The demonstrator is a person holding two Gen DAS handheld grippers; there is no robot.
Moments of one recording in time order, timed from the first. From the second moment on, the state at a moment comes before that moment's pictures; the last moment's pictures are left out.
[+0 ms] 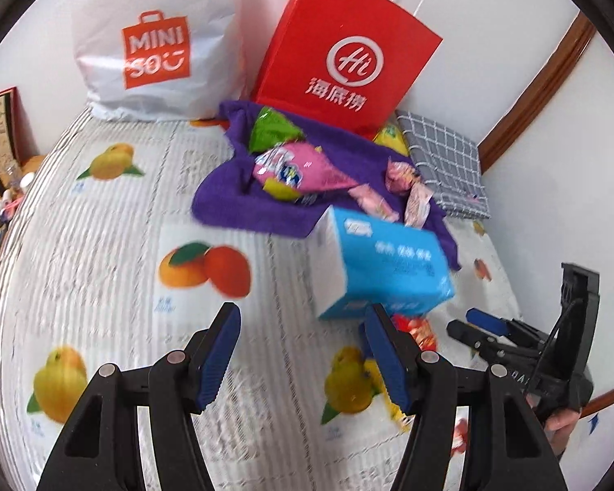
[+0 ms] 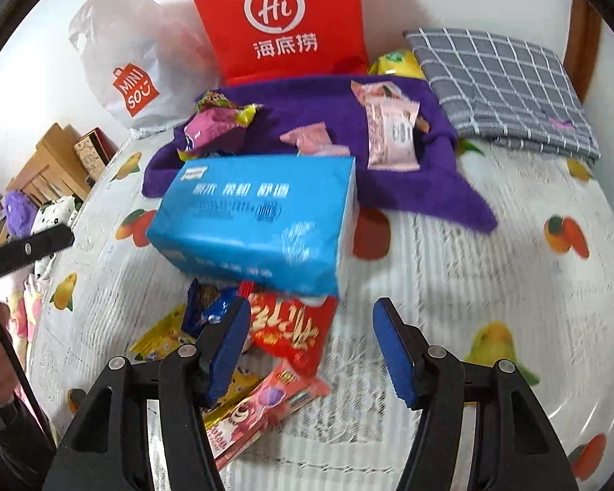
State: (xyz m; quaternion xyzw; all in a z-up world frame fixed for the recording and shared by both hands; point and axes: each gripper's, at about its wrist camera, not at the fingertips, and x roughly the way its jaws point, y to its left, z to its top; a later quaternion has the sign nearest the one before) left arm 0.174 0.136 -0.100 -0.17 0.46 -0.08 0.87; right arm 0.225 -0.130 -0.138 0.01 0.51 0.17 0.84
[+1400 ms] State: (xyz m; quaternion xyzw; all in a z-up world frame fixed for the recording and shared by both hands) left arm 0.134 0.066 -0.147 -0.17 0.50 -0.15 0.84; right arm 0.177 -0.176 -0.121 0.01 0.46 0.13 0.88
